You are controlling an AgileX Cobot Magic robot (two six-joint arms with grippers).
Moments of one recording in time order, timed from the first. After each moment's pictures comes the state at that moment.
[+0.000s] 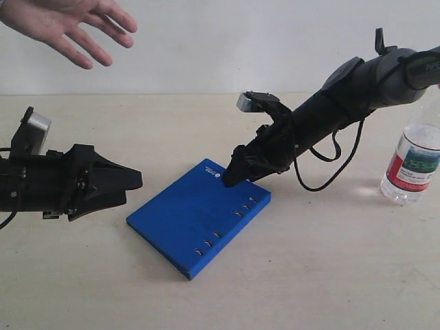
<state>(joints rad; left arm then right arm) -0.03 1.71 -0.60 -1.72 0.93 1.40 0.29 2.20 -1.46 0.95 0.84 -1.01</state>
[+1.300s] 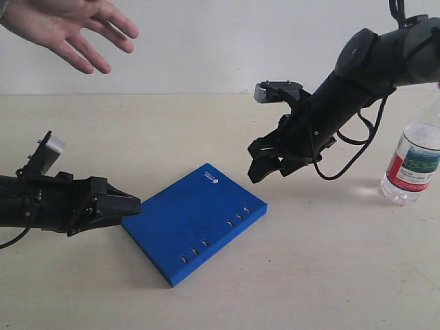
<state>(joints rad) -0.03 1.85 -0.62 -1.73 0.82 1.57 0.29 2.07 -1.40 0.61 0.80 -0.64</state>
